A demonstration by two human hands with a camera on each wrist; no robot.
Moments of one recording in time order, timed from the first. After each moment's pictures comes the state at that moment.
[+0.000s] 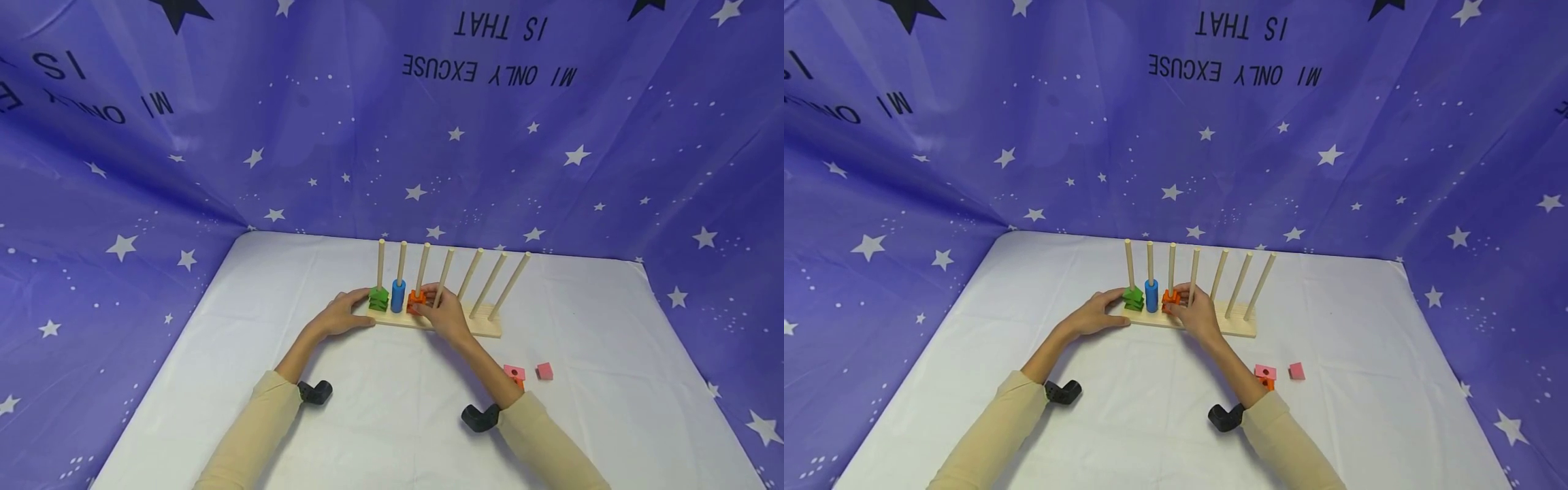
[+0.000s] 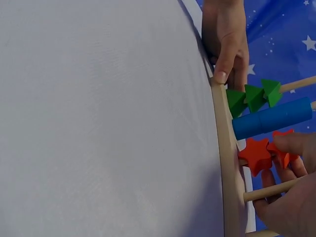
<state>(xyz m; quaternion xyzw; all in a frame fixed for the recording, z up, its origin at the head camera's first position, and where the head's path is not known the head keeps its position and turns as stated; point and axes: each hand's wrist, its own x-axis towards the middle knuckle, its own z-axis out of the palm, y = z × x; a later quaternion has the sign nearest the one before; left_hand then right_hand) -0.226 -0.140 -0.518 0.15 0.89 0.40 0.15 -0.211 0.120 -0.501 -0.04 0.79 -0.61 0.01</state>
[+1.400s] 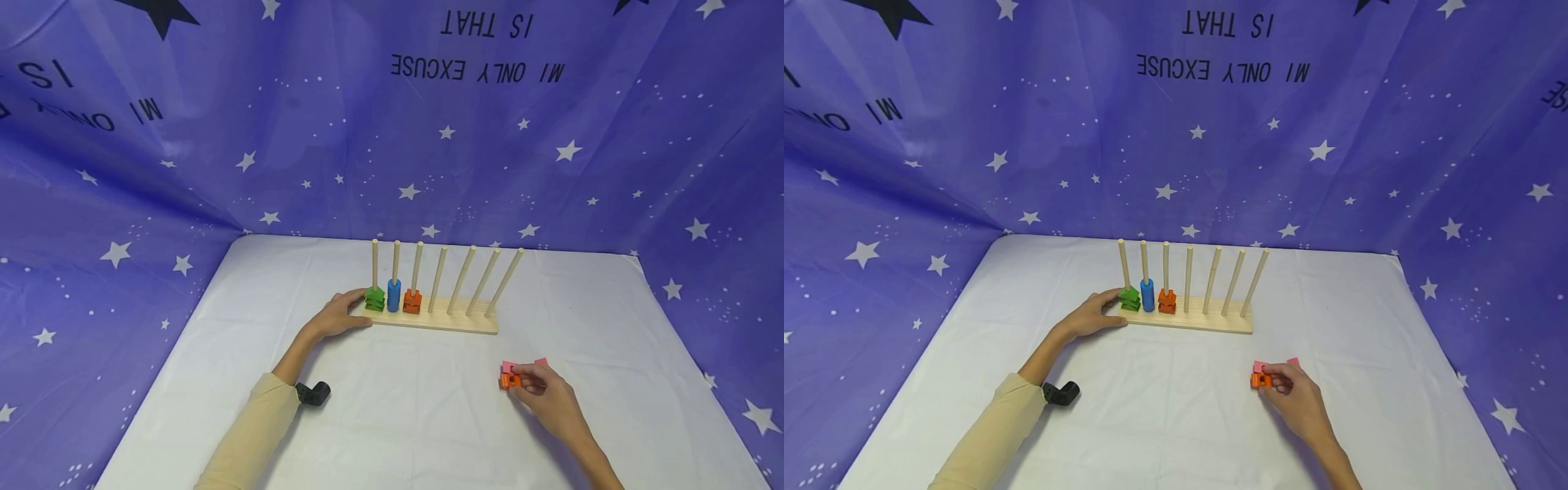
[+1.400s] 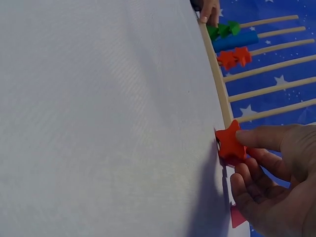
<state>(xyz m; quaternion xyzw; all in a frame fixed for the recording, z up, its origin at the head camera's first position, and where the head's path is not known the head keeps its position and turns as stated) -0.225 -0.138 -0.516 0.16 0.90 0.39 0.14 -0.062 0.280 -0.501 0.04 0.91 -0.42 0.02</state>
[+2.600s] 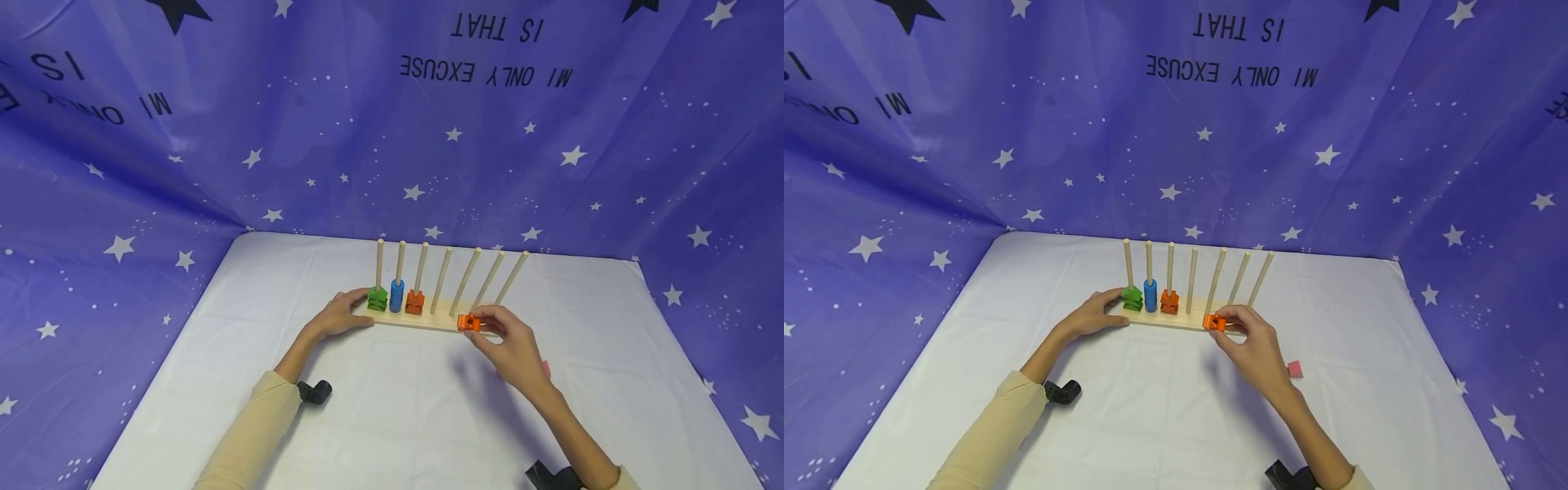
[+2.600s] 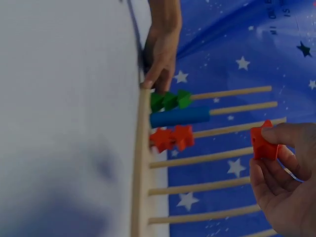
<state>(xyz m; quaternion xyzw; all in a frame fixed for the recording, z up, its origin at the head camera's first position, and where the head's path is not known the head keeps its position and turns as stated) -0.225 -0.140 -0.517 0.15 0.89 0.40 0.14 -0.115 0.199 -0.428 -0.17 0.83 -0.51 -0.14</state>
